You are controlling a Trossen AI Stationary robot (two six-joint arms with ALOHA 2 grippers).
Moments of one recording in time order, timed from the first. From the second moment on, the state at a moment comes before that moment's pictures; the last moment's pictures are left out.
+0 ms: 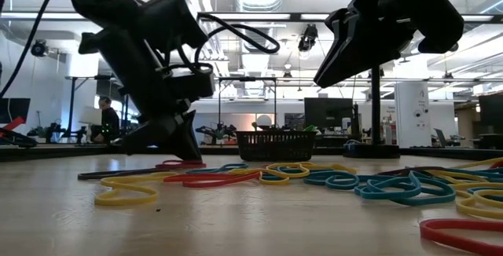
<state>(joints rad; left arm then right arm) -0.13 1.81 0.79 -0.13 -0.45 0.01 0.42 1.60 0.95 -0.27 0.50 0.11</state>
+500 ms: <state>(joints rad) -0.21 1.76 0.78 -0.08 -0.79 0.02 0.42 1.60 0.95 -0.27 0.50 0.11</state>
